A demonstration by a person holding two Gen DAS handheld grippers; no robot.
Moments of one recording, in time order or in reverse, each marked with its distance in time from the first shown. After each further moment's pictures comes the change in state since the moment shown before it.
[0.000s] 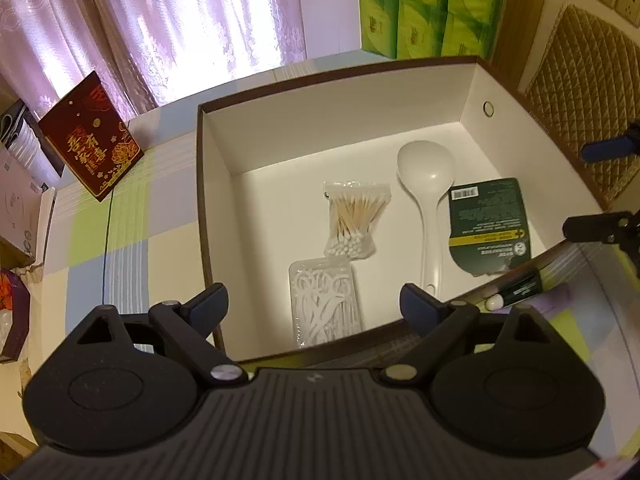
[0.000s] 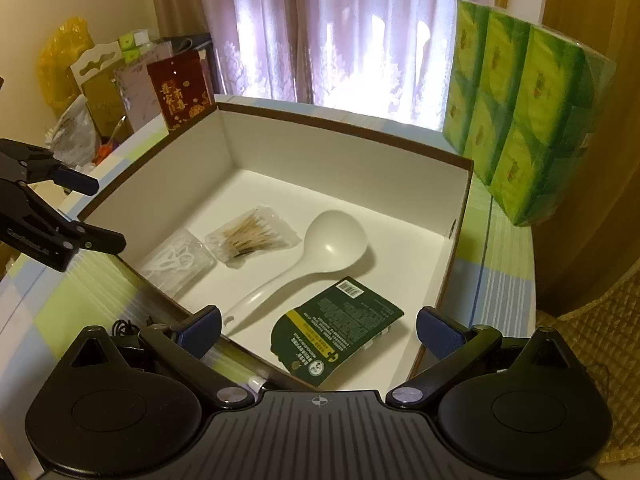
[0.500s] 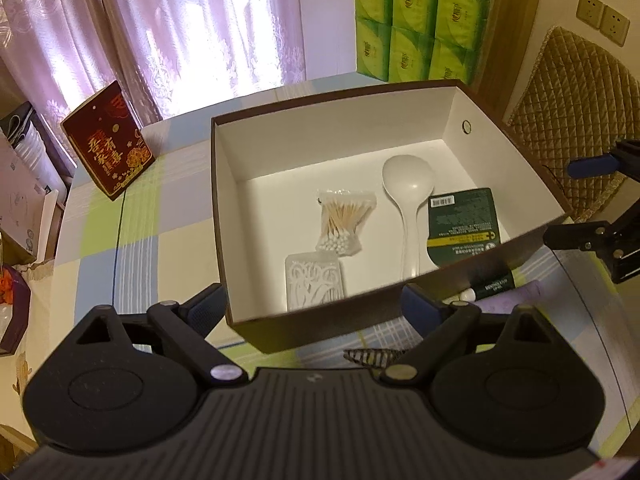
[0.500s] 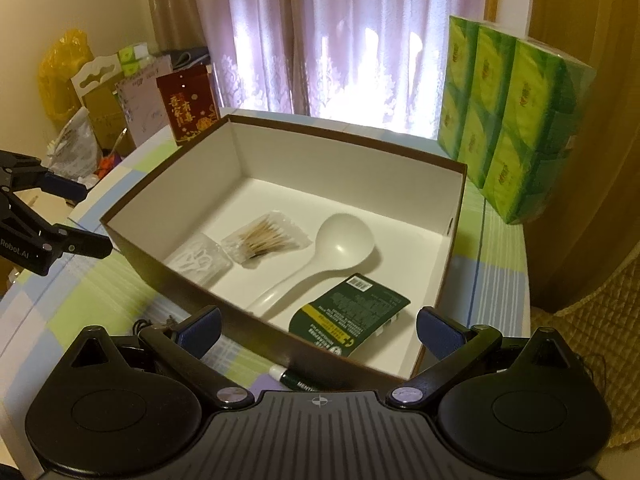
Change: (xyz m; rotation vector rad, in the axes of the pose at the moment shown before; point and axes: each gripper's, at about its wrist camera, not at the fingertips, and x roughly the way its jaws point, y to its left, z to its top) left arm -0.044 -0.003 -0.022 -0.020 -0.048 -0.016; right arm -0.029 0.020 -0.011 0.020 -0.037 -0.013
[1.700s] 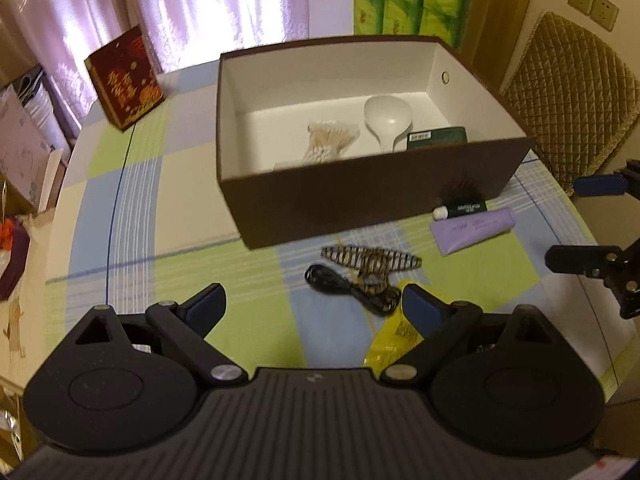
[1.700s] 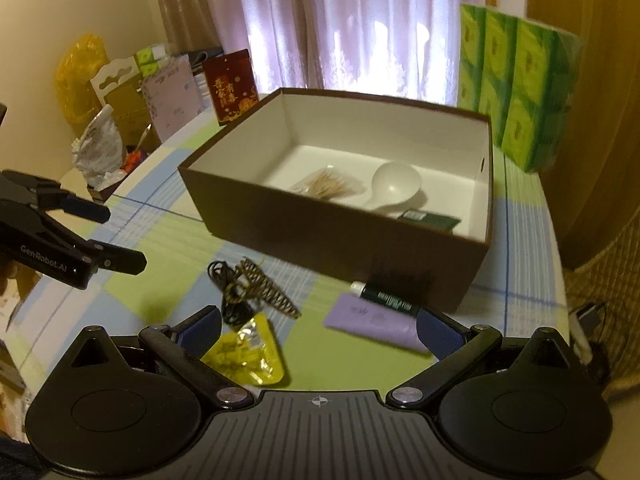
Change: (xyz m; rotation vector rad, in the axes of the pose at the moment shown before) left arm -0.037 -0.016 -0.088 -0.063 0.058 -0.006; right arm -0.045 0.065 -0.071 0.060 -0.001 0.041
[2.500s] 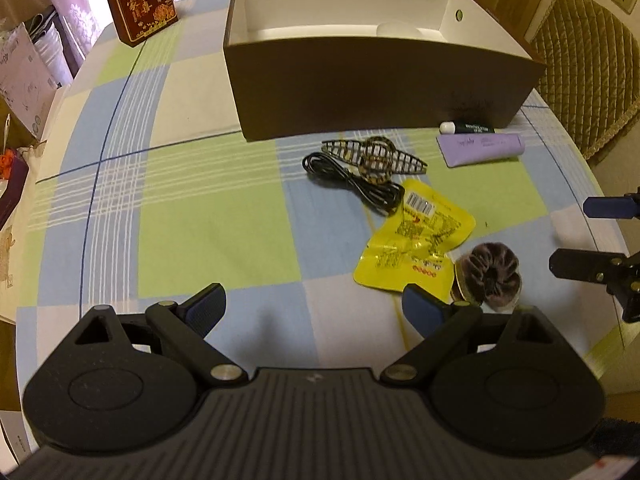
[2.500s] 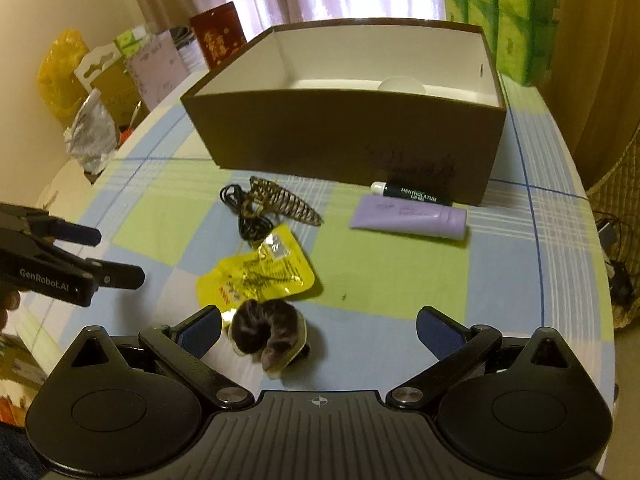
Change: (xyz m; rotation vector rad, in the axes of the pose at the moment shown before) left arm 0.012 -0.008 -0.067 -0.073 0.118 0.006; right arm 0.008 0.022 -0.062 0.112 0.108 0.006
